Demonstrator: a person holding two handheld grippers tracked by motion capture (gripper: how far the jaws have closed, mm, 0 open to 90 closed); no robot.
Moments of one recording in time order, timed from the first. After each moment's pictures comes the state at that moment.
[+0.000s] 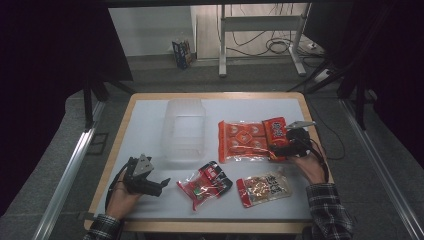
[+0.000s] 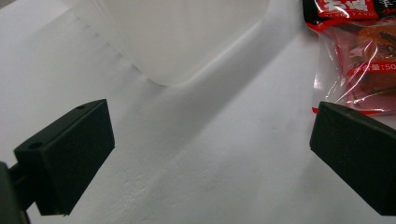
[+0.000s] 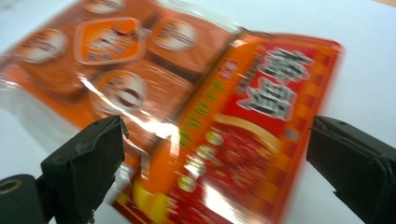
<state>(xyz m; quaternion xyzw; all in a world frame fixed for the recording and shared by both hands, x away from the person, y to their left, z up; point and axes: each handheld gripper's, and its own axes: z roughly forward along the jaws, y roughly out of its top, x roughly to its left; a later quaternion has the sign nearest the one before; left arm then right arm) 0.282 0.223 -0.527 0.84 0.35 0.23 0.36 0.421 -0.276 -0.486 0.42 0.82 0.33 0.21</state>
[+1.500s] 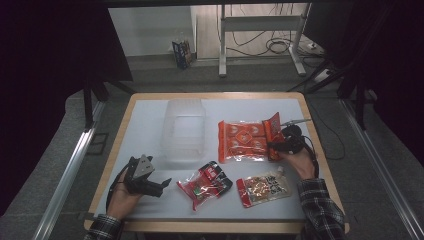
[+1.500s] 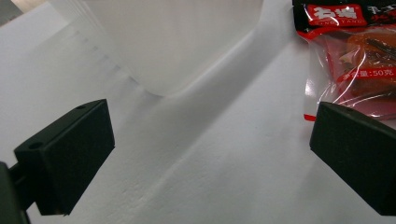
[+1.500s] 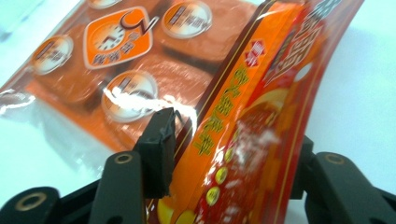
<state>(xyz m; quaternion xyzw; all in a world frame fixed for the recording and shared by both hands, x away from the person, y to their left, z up) 0.280 0.220 -0.525 0.83 0.33 0.24 0.37 0.441 -0.266 -0.500 0.47 0.81 0.33 0.12</state>
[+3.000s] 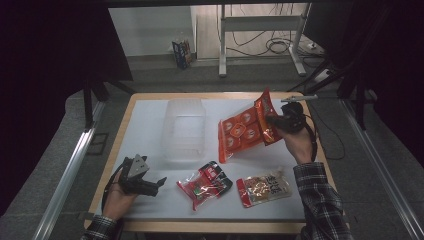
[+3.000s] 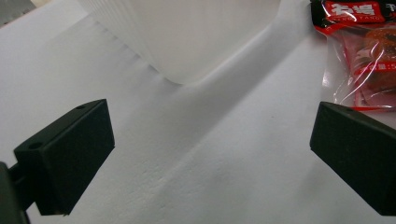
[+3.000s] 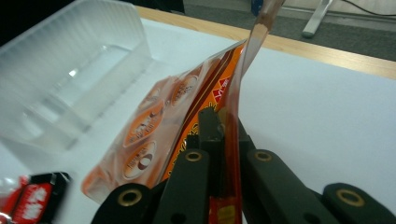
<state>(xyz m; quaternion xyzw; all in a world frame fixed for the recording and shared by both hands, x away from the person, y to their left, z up) 0.277 0.233 -0.524 0.83 0.35 0.25 0.36 0.445 -0.238 -0.410 0.43 0.79 0.42 0.15</state>
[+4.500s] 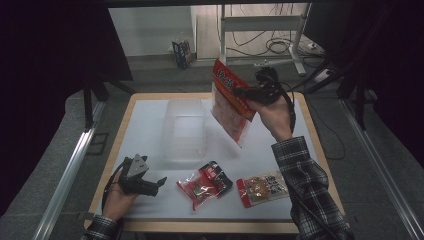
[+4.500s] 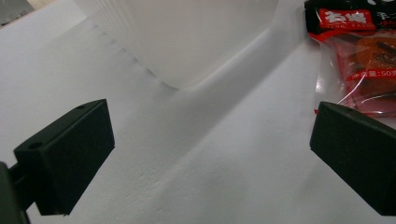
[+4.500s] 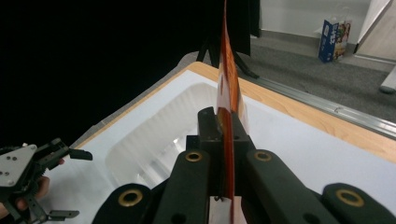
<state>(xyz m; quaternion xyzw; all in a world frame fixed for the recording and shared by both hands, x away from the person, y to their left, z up) 0.276 0.233 -0.522 0.82 0.35 0.24 0.37 0.444 -0.146 -0.306 0.34 0.79 0.50 0.09</state>
